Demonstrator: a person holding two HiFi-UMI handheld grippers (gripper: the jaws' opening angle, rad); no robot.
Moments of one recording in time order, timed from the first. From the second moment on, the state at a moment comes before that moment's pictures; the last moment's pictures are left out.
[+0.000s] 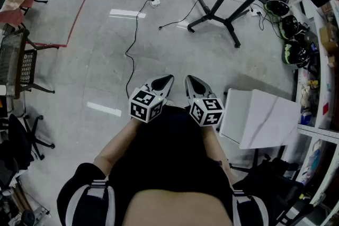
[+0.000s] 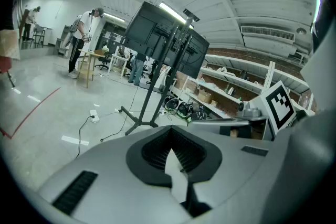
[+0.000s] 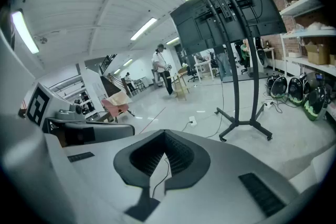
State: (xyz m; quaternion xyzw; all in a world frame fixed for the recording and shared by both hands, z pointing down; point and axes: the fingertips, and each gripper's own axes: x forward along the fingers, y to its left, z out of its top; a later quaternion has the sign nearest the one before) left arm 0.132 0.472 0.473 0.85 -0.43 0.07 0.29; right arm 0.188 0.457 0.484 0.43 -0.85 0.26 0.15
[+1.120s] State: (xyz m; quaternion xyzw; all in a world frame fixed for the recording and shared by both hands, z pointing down) left arm 0.122 0.432 0.475 0.83 -0.46 0.06 0.30; right arm 0.184 0.400 0.483 0.43 -0.85 0.26 0.14
